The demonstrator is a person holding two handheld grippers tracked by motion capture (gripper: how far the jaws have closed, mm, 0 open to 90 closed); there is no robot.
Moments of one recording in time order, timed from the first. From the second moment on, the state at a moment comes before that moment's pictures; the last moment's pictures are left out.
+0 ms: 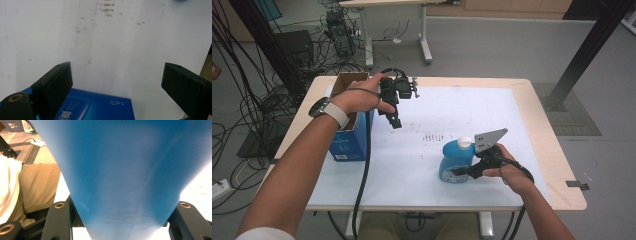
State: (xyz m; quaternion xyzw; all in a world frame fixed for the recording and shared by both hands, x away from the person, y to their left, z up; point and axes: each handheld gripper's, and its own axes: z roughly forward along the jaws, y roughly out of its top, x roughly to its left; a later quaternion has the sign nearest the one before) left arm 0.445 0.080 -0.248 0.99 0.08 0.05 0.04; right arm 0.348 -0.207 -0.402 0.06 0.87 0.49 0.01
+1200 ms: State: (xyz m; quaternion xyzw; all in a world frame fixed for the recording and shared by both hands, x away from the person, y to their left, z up) left arm 0.443 0.081 -0.246 0.99 0.08 0.05 0.04; right arm 0.348 -0.207 -0.402 0.06 0.87 0.49 0.00
